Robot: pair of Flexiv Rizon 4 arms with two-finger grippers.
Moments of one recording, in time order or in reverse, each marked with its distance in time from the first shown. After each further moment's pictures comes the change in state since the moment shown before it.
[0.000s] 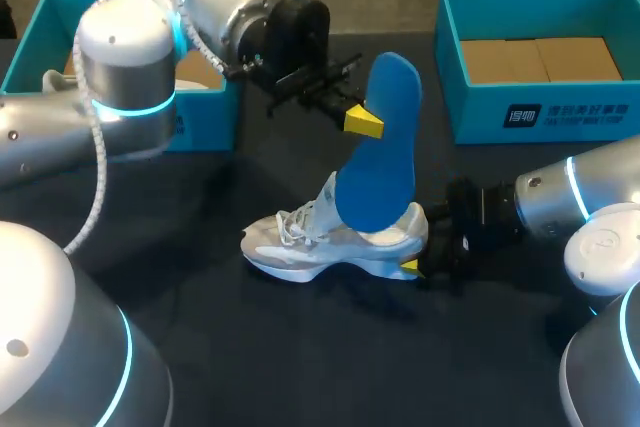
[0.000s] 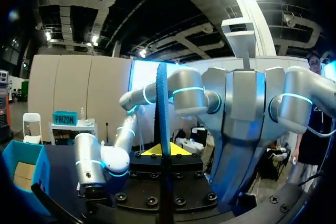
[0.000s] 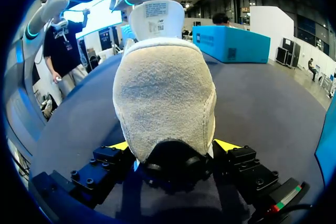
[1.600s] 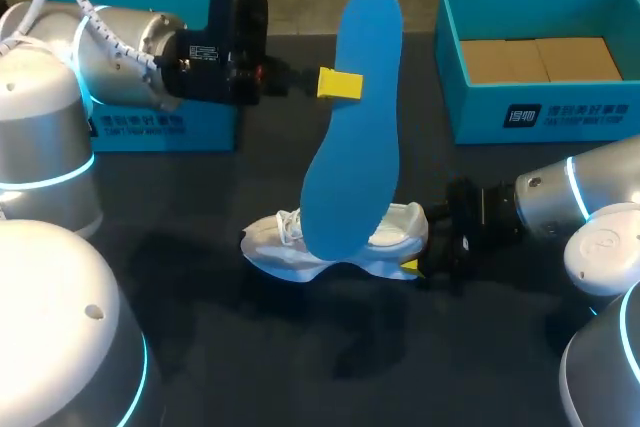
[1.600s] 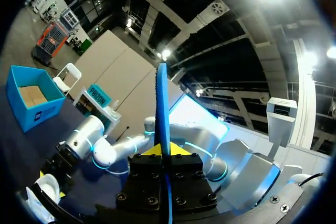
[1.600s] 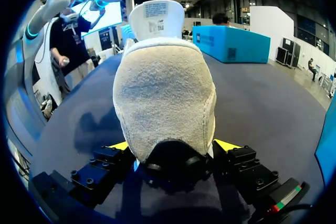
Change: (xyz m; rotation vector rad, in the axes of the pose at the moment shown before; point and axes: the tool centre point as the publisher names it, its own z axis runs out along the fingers) left arm 0.042 -0.067 -0.003 0.296 -0.350 -0.570; right arm 0.000 0.000 0.000 0.000 0.000 0.000
